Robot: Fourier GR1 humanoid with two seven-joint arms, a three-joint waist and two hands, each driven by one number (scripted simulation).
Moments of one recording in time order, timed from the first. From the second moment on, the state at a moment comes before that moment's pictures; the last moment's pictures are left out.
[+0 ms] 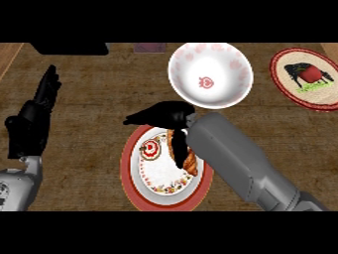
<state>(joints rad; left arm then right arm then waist) -0.22 0.33 -0.08 -1.58 -0.06 0.25 0.16 -0.93 -0.03 0.61 -0.79 0.52 0.50 -0.25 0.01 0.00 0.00</state>
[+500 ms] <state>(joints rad) -0.22 0.31 -0.05 -1.57 -0.07 0.20 0.14 -0.91 0.00 0.70 -0.69 0.50 0.39 -0.28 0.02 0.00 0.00</state>
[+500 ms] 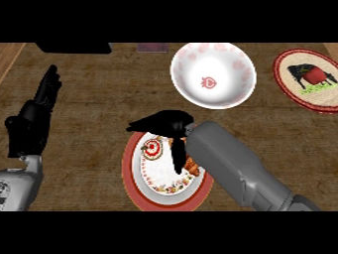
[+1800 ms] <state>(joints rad) -0.23 0.26 -0.02 -1.57 -0.12 0.16 0.15 -0.86 0.00 0.95 -0.77 0.36 0.10 -0.21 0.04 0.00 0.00</state>
